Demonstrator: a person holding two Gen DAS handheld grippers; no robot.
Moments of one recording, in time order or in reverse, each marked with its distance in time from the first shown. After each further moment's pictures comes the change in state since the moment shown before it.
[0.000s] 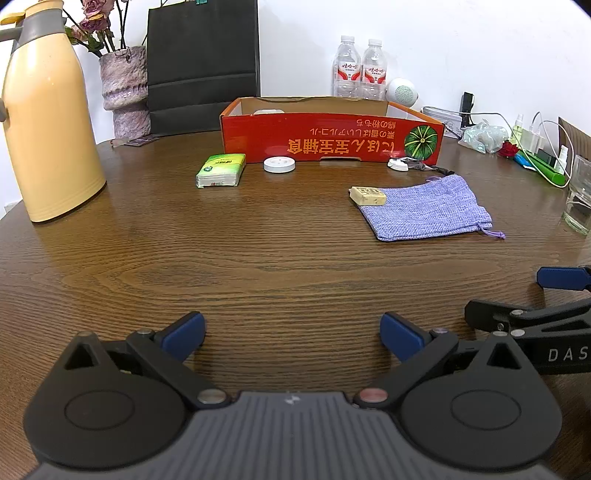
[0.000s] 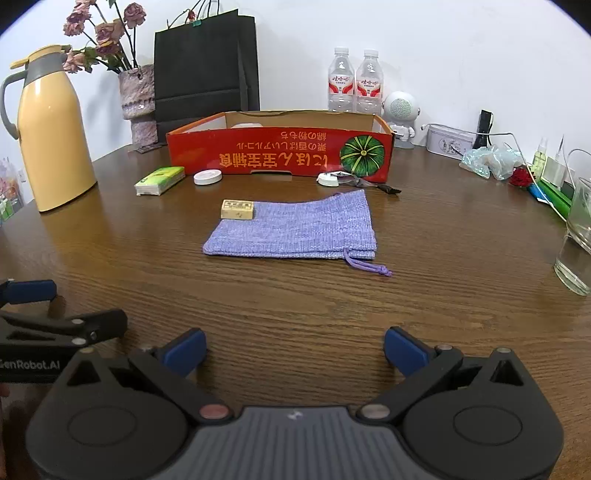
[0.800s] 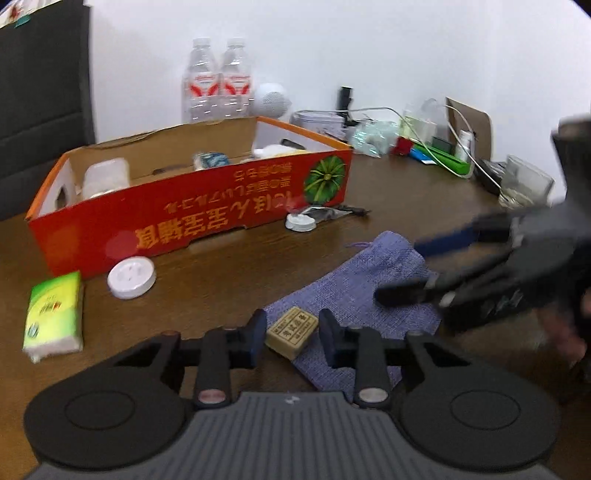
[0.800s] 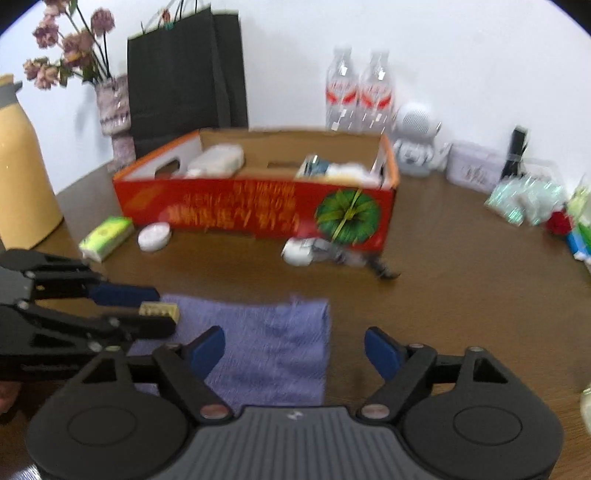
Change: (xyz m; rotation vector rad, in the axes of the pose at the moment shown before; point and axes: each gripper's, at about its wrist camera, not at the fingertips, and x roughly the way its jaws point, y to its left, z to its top) left arm 0.117 -0.010 0.101 0.224 0.008 -0.423; right arm 0.097 -0.055 0.100 -0.026 0.051 0.078
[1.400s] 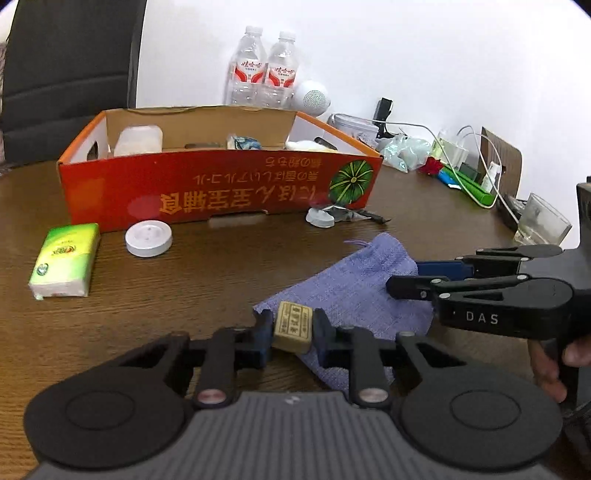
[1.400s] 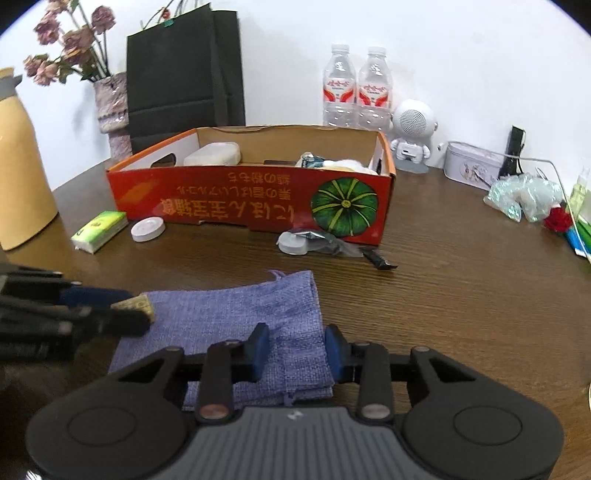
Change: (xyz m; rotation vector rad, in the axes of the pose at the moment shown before) left arm -0.007 -0.001 -0.004 -0.130 0.000 0.044; right arm -0.001 0.001 -0.011 -0.013 -0.055 -0.037
